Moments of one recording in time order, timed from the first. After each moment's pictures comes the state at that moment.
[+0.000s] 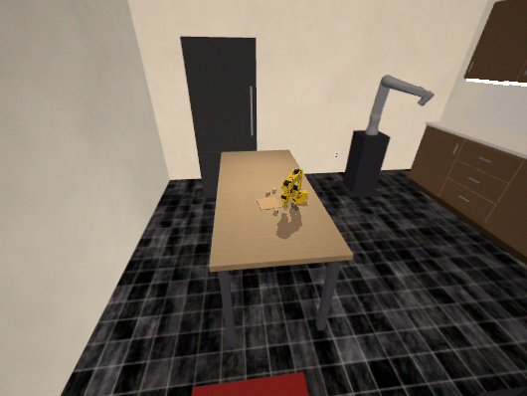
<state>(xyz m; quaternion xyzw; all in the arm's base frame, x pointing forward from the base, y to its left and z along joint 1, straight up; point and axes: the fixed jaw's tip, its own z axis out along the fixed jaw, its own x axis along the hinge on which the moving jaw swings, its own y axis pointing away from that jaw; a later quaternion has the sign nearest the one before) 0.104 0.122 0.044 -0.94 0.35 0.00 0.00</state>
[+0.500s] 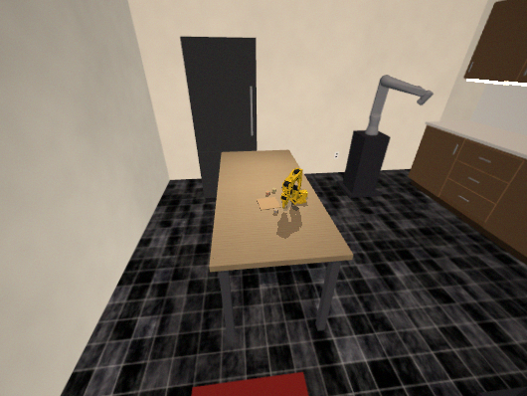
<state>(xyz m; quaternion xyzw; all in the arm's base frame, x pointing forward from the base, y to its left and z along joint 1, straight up) 0.104 0.122 0.039 -0.94 0.35 0.00 0.00</state>
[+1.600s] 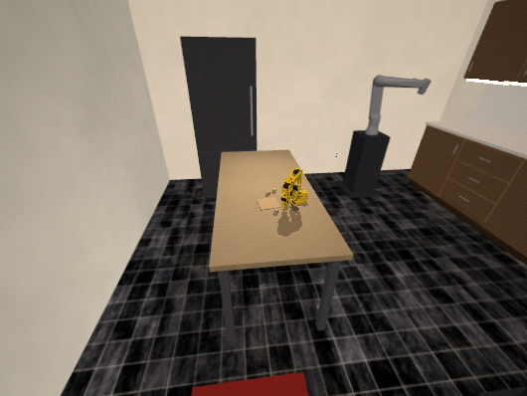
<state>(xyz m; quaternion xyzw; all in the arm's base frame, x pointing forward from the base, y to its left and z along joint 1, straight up) 0.104 0.122 0.027 -0.94 0.35 0.00 0.00</state>
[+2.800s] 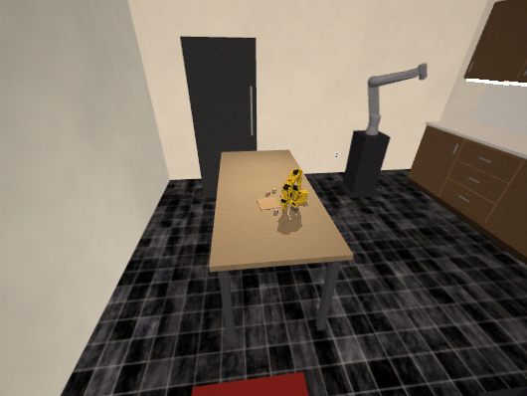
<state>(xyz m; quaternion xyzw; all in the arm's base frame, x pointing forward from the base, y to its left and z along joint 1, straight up) 0.104 0.122 0.016 -0.94 0.35 0.00 0.00</state>
